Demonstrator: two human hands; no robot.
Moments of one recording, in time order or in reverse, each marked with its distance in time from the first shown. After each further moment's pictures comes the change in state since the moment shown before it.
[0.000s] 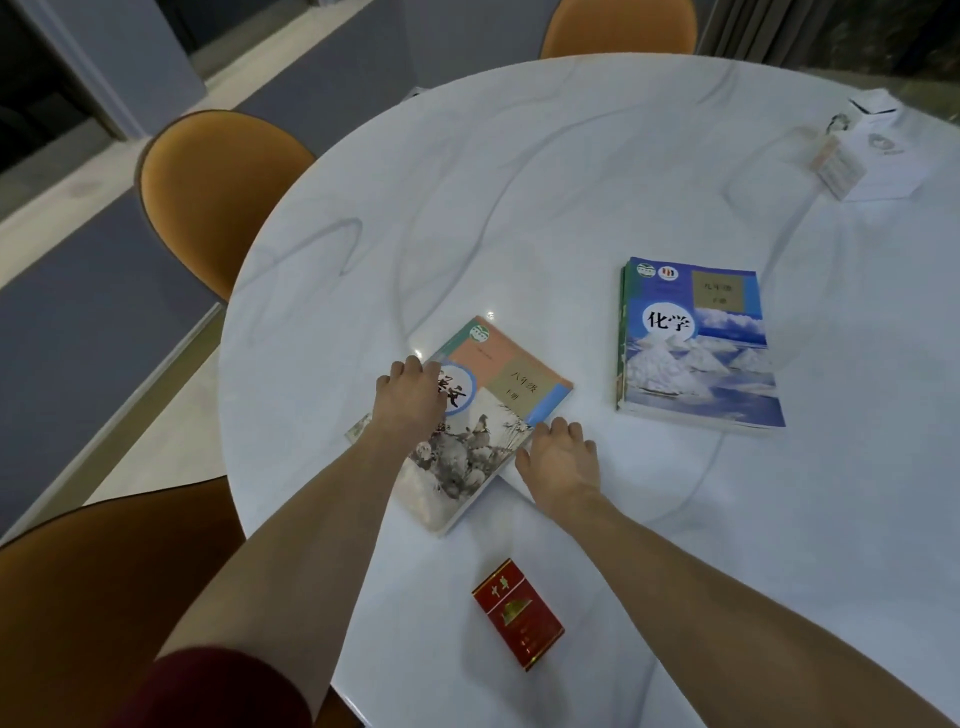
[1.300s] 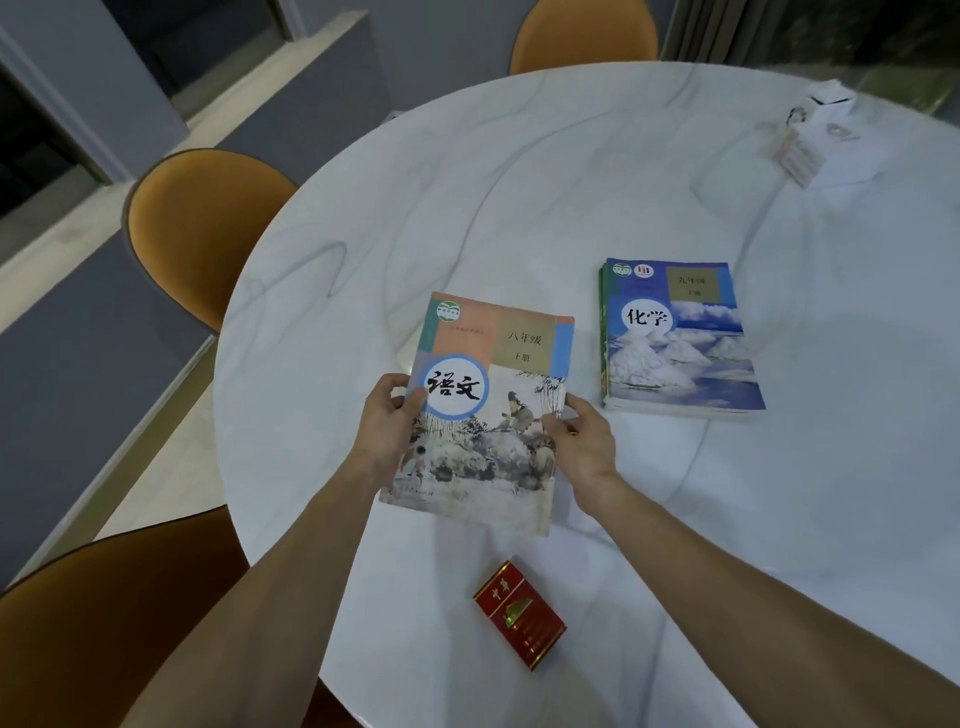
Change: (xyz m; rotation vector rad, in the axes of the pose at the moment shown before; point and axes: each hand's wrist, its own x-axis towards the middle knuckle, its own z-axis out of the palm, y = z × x) left_hand -0.044 0.005 -0.035 -1.291 -0.024 -0.300; right_hand -0.011 0.021 -0.032 1.254 0.135 0.398
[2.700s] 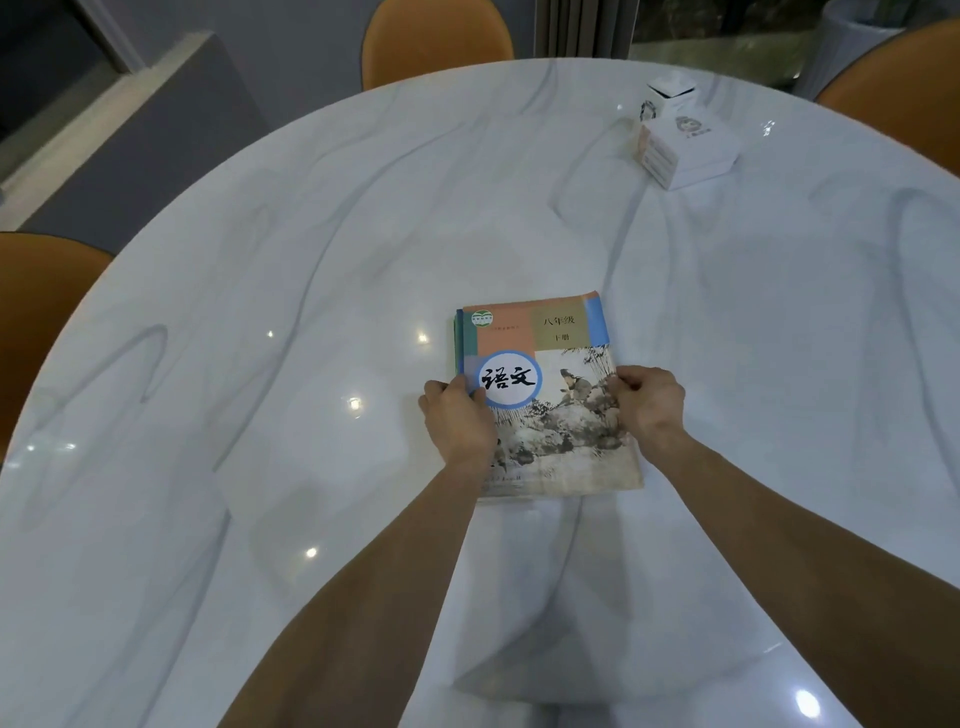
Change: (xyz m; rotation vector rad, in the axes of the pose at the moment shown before) left_hand 0.086 0.060 0.301 0.632 0.151 0.179; right_hand 0.193 -0.018 -0.215 -0.240 0.343 -0.072
